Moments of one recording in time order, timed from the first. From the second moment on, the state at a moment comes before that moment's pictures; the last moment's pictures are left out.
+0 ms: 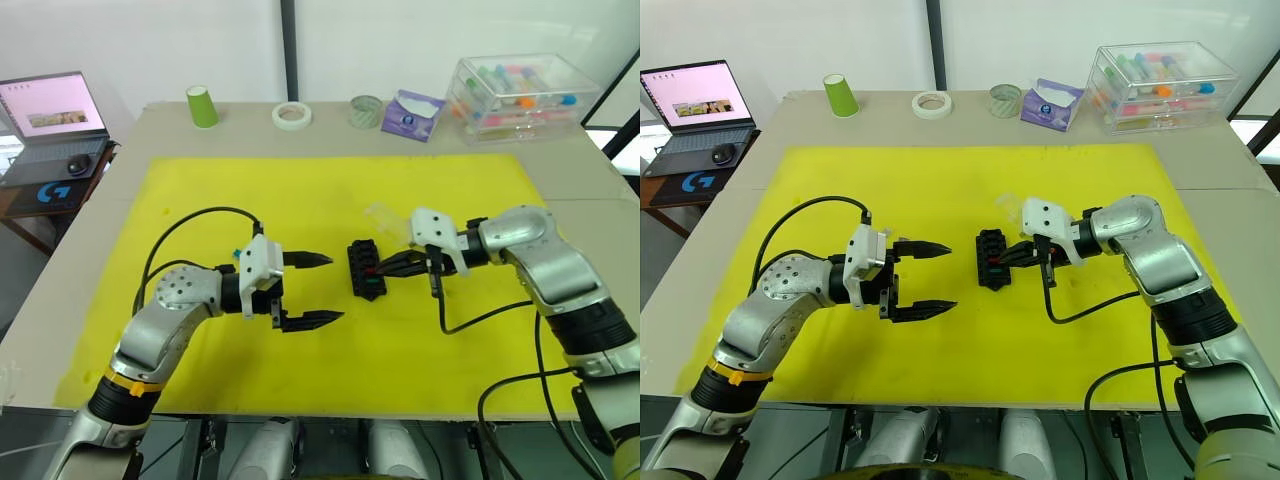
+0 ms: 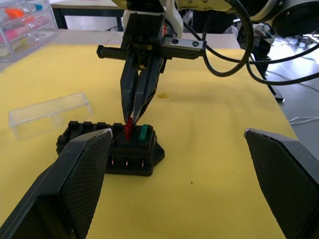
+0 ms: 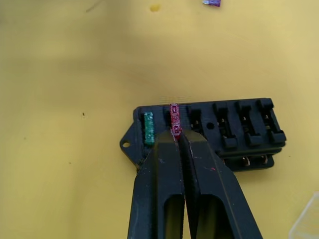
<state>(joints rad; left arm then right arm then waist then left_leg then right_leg) -0.32 0.52 -0.18 -0.30 -0.47 0.32 -1.05 -0.65 -0.80 0.26 0.02 0.21 0.36 1.33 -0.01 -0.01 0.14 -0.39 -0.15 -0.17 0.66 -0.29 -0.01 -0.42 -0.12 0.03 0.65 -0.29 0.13</state>
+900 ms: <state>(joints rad) -0.32 0.52 -0.18 -0.30 -0.47 0.33 -1.04 -0.67 -0.78 0.27 0.05 0.18 0.32 1.37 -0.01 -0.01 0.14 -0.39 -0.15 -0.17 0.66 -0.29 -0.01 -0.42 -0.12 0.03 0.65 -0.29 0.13</state>
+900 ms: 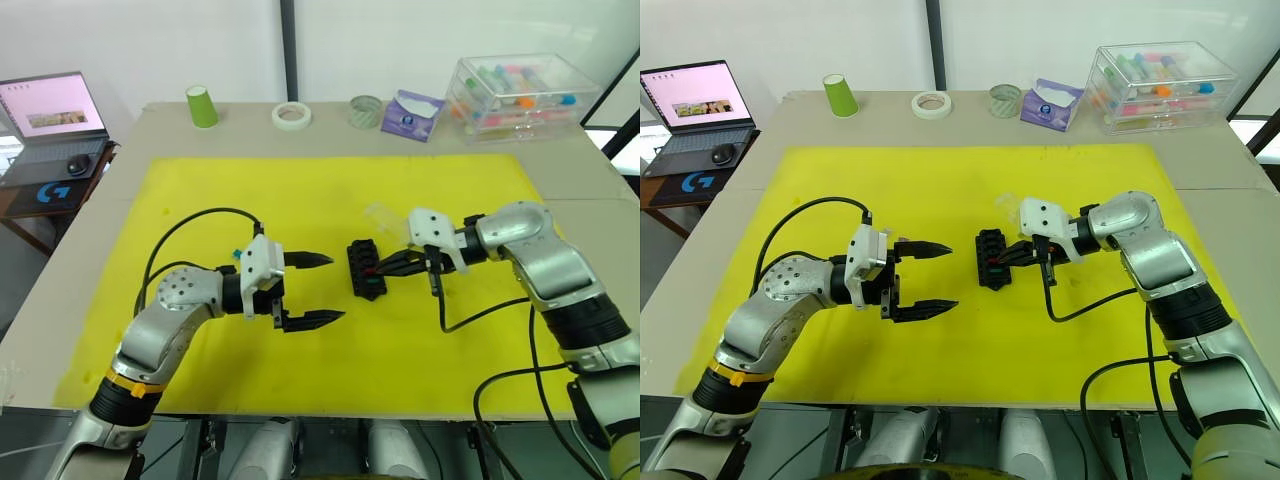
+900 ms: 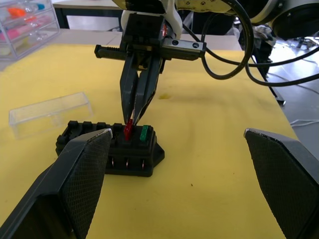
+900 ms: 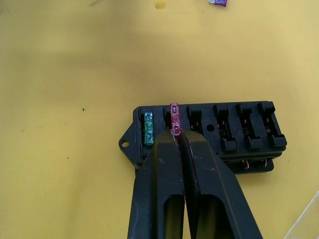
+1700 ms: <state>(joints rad) -0.32 0.52 -0.18 -0.31 -0.47 0.34 -1.04 -0.67 -0.77 0.27 0.09 0.16 0.25 1.37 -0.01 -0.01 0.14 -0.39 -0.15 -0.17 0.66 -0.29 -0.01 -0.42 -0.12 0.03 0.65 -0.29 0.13</state>
